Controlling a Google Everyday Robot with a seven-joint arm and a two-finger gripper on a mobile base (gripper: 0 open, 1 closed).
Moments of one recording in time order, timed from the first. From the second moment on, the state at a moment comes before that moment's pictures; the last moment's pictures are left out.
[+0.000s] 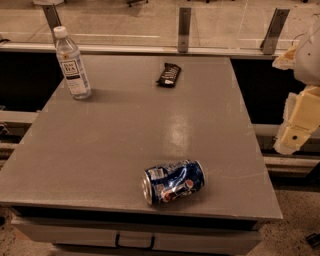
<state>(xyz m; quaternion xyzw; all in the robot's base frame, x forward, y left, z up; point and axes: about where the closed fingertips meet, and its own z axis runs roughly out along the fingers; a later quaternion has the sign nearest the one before) 0.438 -0.217 0.976 -0.60 0.78 -0.03 0.16</state>
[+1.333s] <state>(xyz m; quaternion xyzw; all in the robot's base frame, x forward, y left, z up) 0.616 -0.138 0.936 -0.63 0.72 0.05 0.30</state>
